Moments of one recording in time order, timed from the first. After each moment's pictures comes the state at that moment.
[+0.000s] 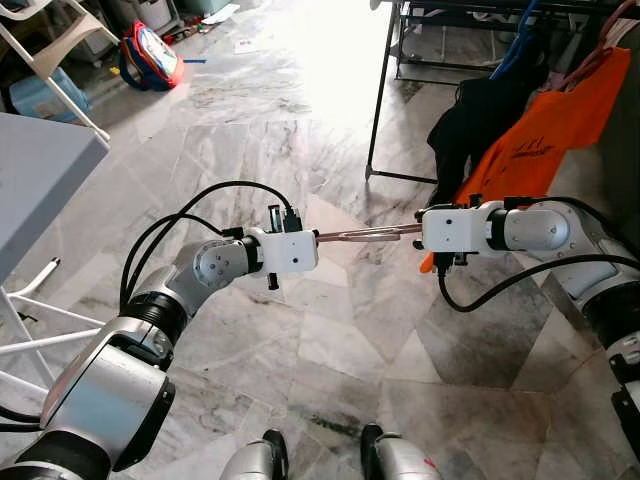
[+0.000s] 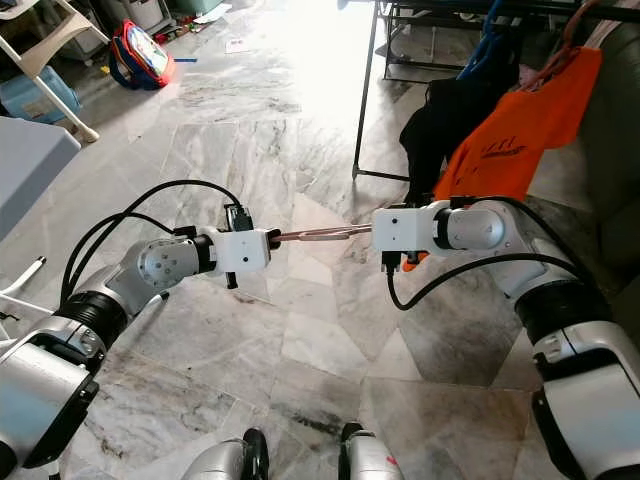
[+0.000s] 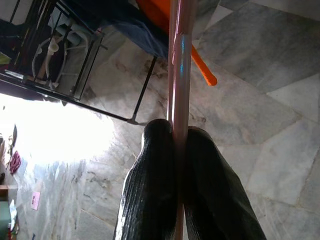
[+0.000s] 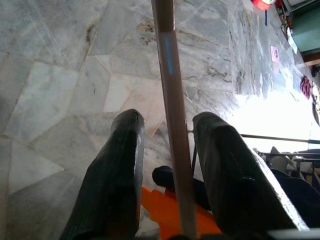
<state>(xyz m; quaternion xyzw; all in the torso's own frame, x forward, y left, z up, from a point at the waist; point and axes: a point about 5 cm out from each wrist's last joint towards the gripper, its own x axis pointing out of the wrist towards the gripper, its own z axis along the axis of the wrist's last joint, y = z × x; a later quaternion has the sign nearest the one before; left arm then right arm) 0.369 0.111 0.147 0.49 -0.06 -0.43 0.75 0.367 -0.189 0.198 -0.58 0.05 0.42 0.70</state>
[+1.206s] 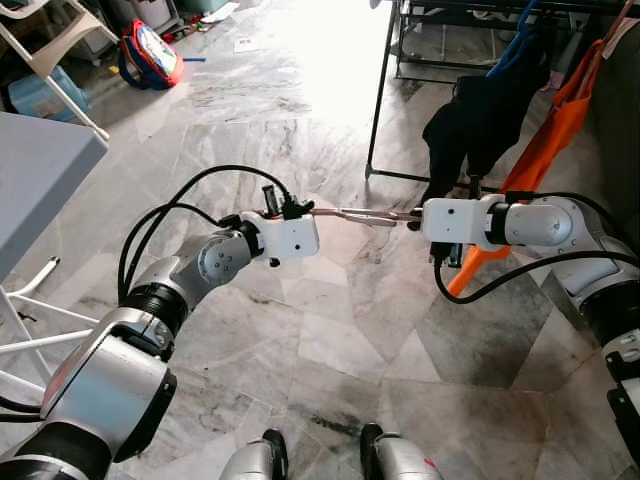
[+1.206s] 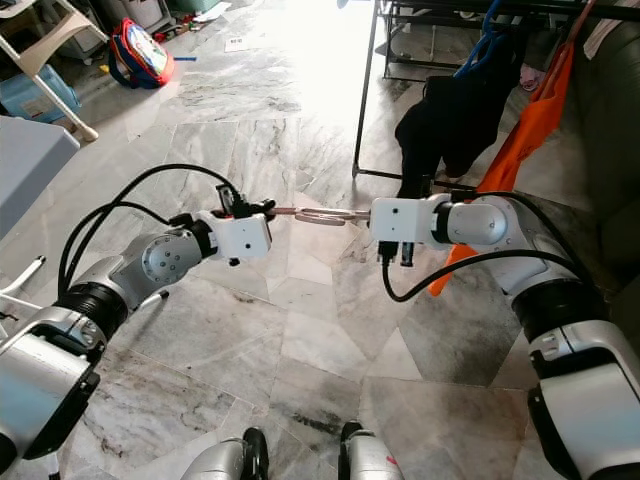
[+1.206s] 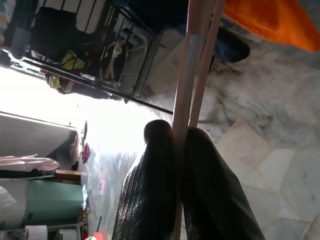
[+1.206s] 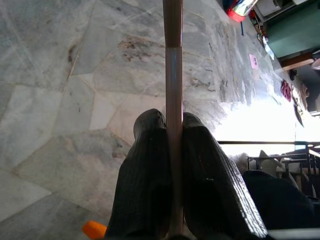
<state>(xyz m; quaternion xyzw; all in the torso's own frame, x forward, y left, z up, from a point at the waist) 0.380 0.111 0.165 0.53 -0.14 -0.32 0.77 0.369 -0.185 0.207 -0.56 0.02 0.41 0.72</state>
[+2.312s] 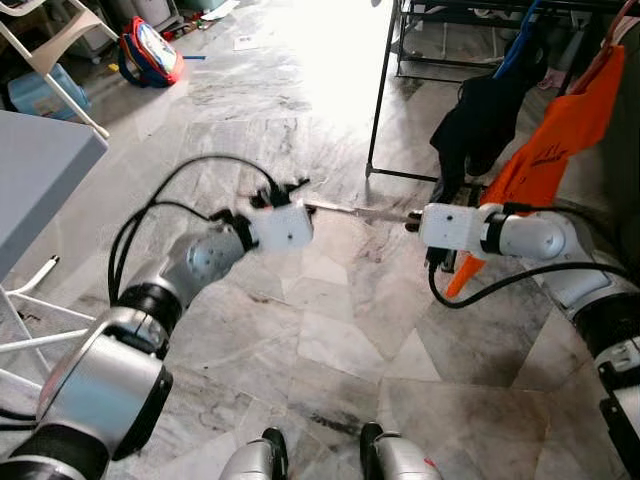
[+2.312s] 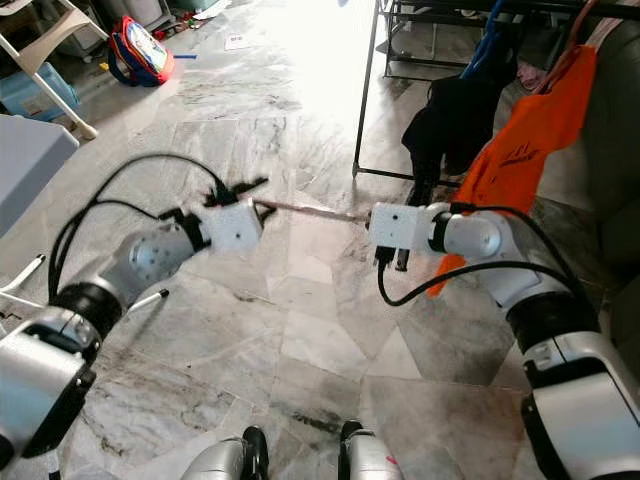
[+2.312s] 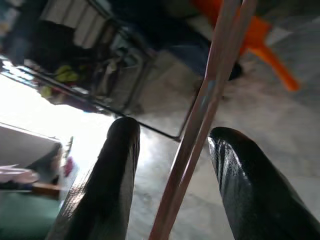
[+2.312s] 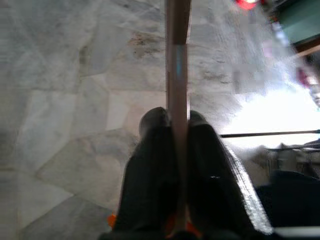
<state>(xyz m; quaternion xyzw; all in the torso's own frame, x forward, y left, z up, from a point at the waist) 0.367 0.113 0.157 0.48 -0.16 -0.37 0.78 0.364 -0.185 0.174 -0.53 0.03 0.40 0.75</state>
